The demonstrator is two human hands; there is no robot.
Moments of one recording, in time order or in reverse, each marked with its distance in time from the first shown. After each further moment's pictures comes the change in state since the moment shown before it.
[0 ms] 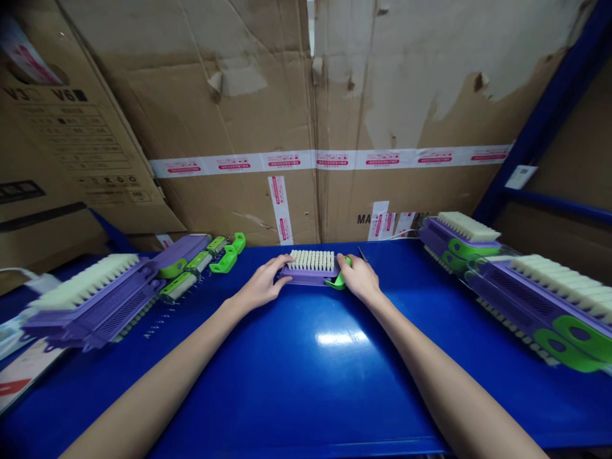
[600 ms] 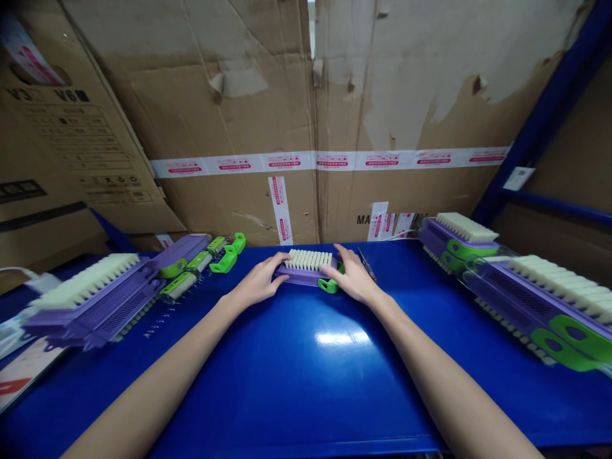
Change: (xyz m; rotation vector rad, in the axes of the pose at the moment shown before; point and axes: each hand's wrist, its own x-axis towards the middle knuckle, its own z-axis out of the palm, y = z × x) left_hand 0.002 0.002 -0.010 0.089 -0.045 -0.051; right_hand -0.004 0.005 0.004 0.116 0.024 -0.395
